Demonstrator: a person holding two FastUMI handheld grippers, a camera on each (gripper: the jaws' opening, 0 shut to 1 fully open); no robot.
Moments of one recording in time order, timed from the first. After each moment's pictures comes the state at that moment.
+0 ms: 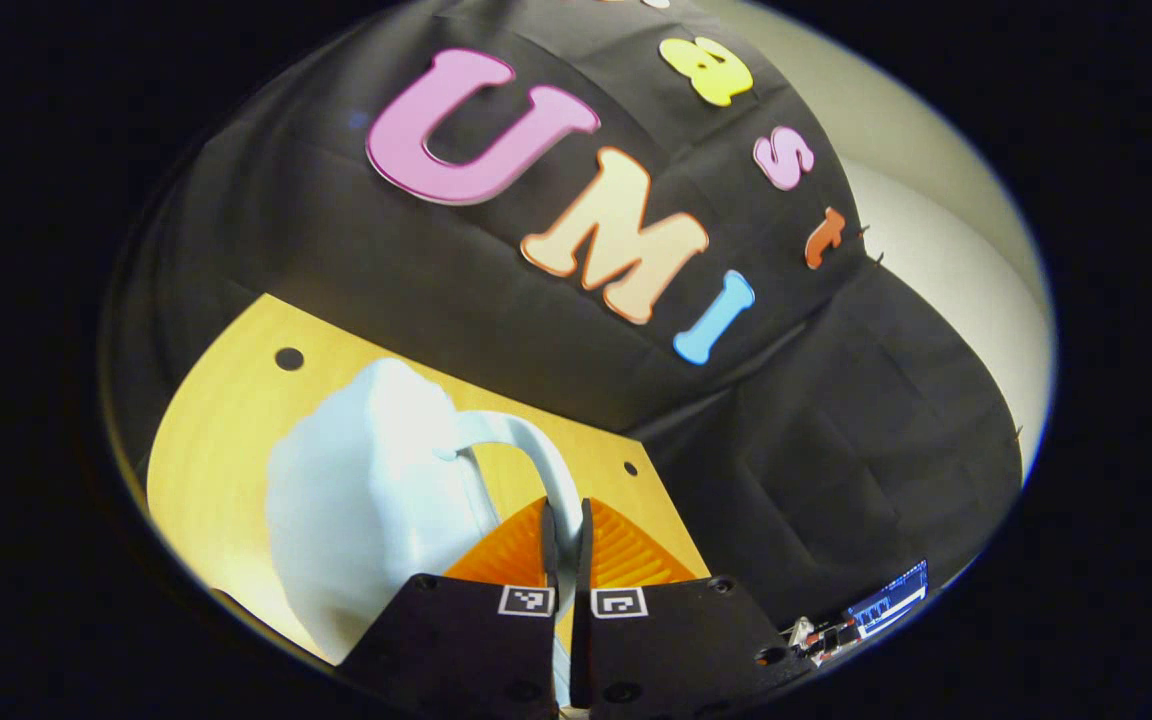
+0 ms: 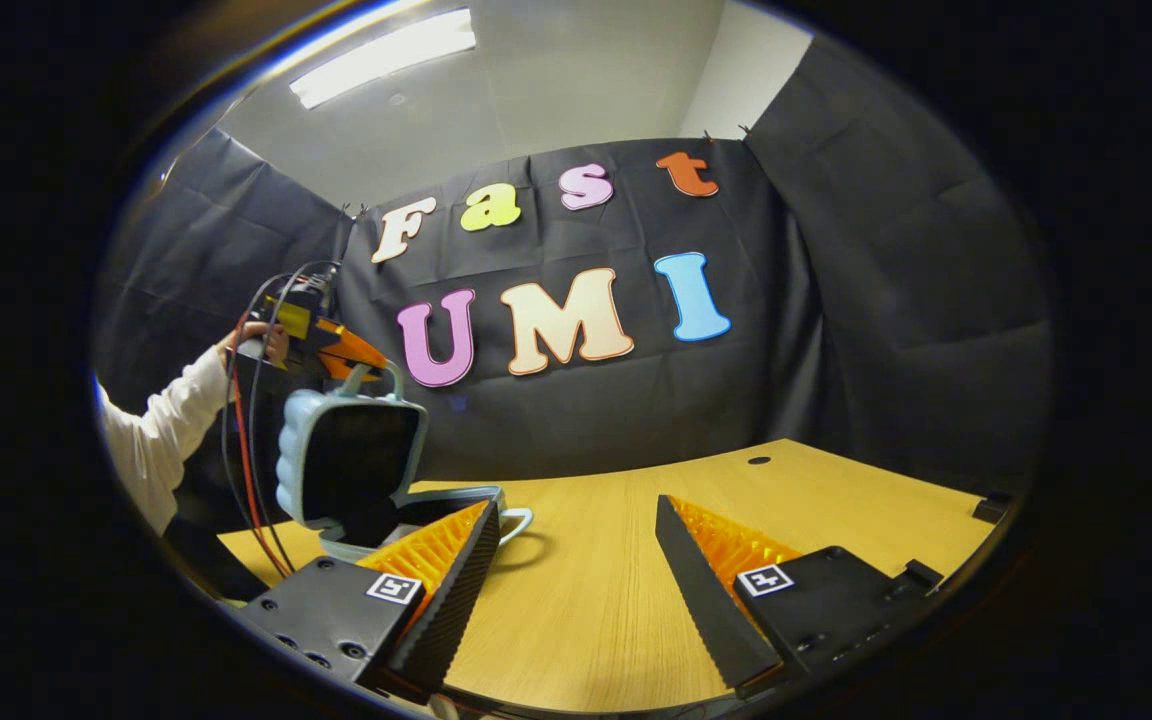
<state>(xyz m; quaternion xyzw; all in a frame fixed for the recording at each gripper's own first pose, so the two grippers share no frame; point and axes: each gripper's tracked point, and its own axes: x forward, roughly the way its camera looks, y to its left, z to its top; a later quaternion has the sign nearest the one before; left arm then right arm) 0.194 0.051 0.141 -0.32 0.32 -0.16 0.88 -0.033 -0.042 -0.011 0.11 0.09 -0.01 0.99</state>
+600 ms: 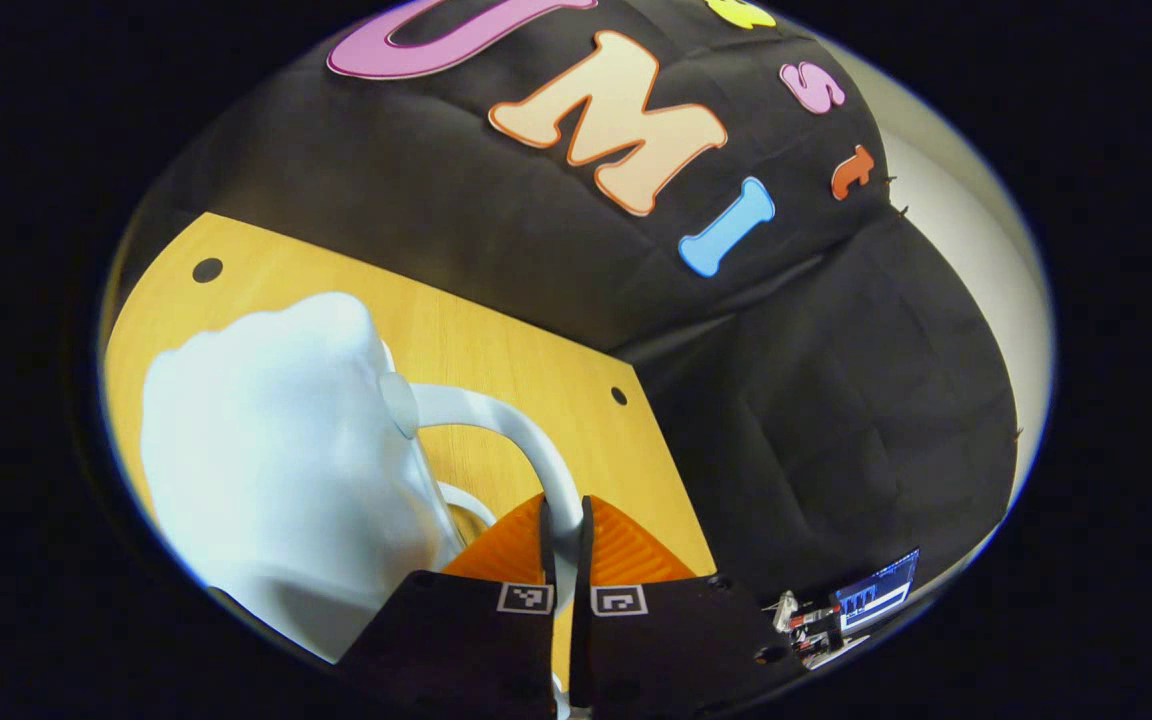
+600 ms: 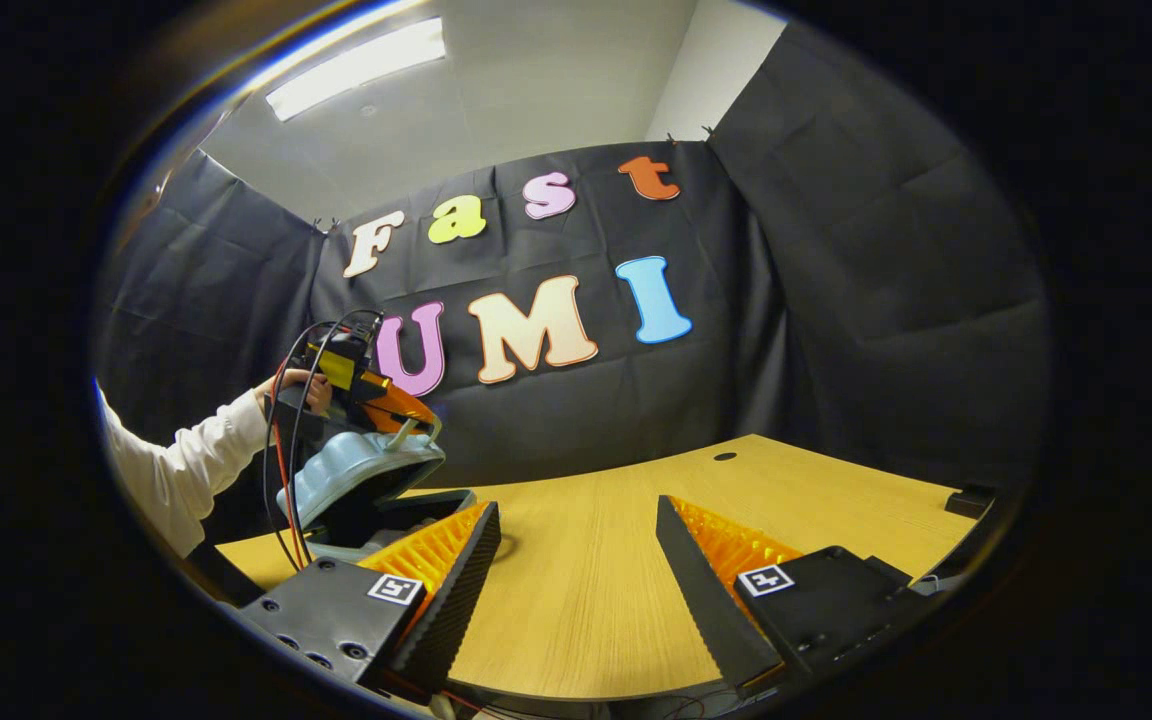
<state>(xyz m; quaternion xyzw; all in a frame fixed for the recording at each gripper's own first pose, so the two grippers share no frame) 0.216 -0.057 0.038 -0.31 0.43 -0.20 0.83 -0.061 -0.099 -0.006 0.11 0.09 -0.06 0.99</state>
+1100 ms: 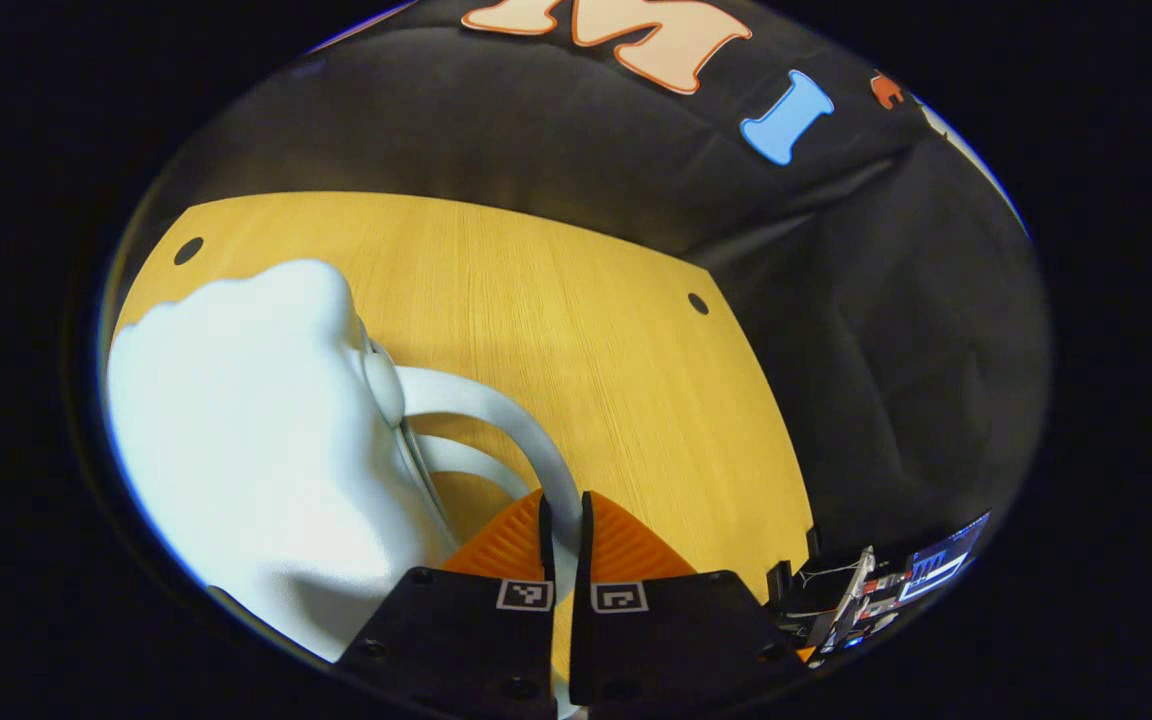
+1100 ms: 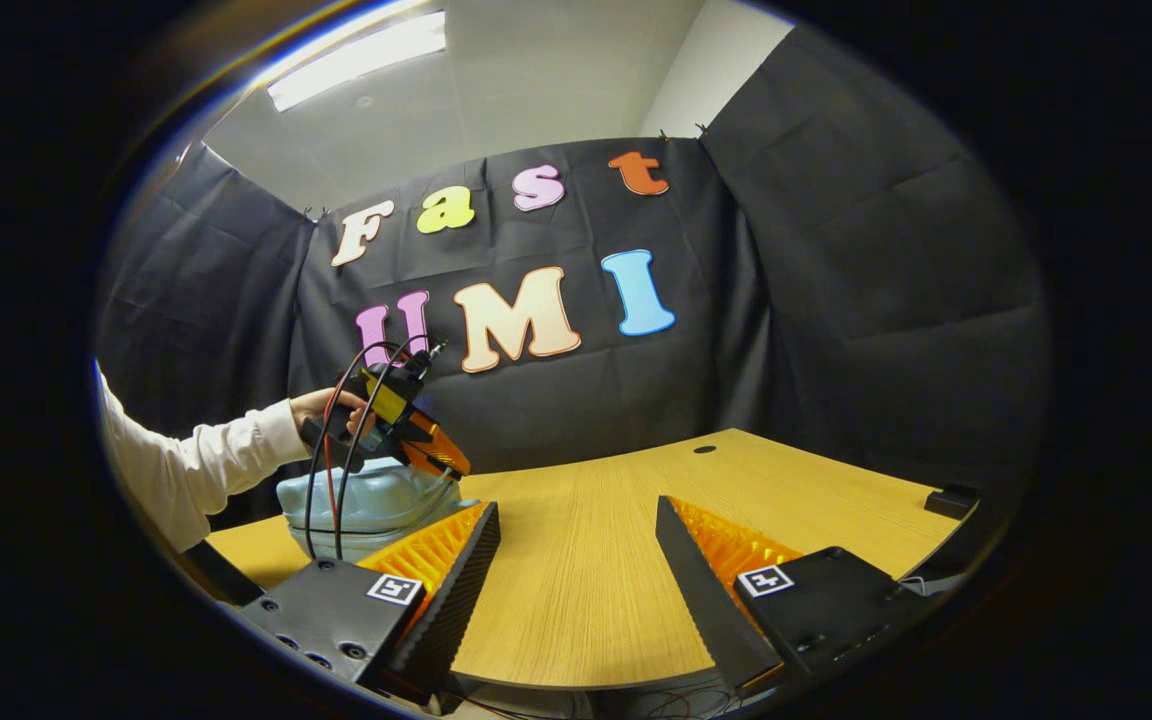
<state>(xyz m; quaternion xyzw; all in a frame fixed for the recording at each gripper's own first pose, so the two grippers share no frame) 0.216 -0.103 -0.069 -0.20 0.54 -0.16 0.80 -0.073 -0.109 -0.019 0.10 0.11 -0.07 0.99</state>
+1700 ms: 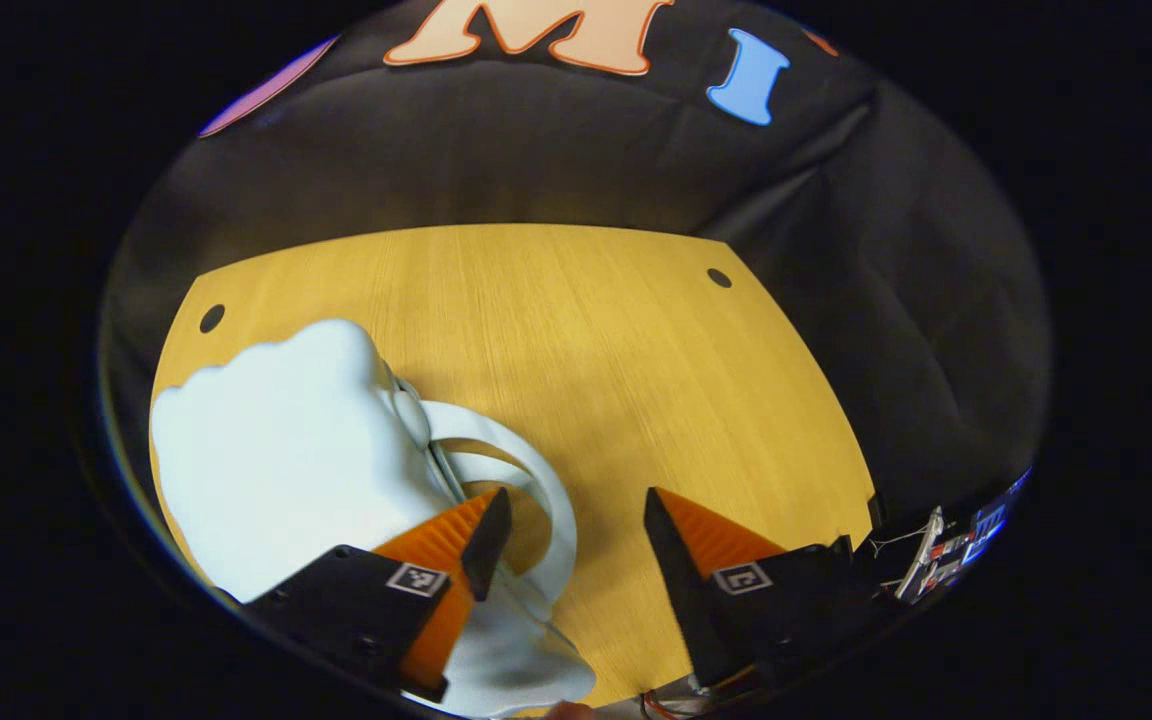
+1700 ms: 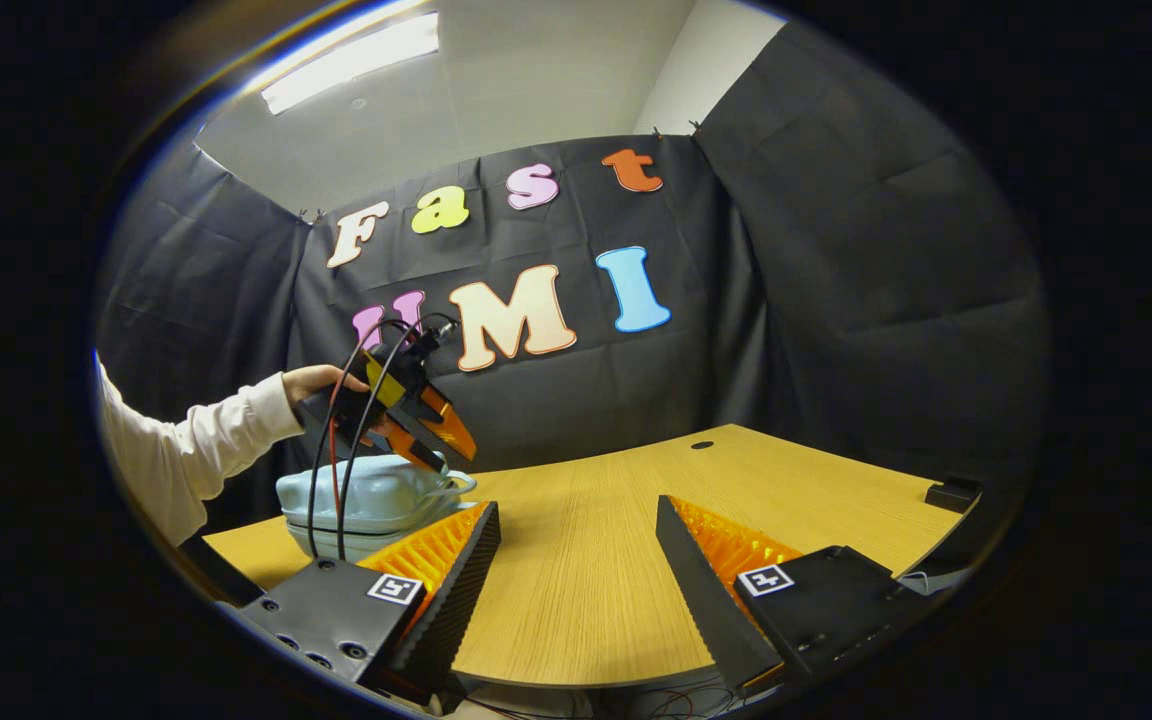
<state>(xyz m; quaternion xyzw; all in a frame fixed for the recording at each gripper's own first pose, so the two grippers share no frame) 0.212 -0.088 -0.037 -0.09 0.52 -0.15 0.84 -0.072 -0.113 -0.021 0.11 0.10 -0.08 0.99</state>
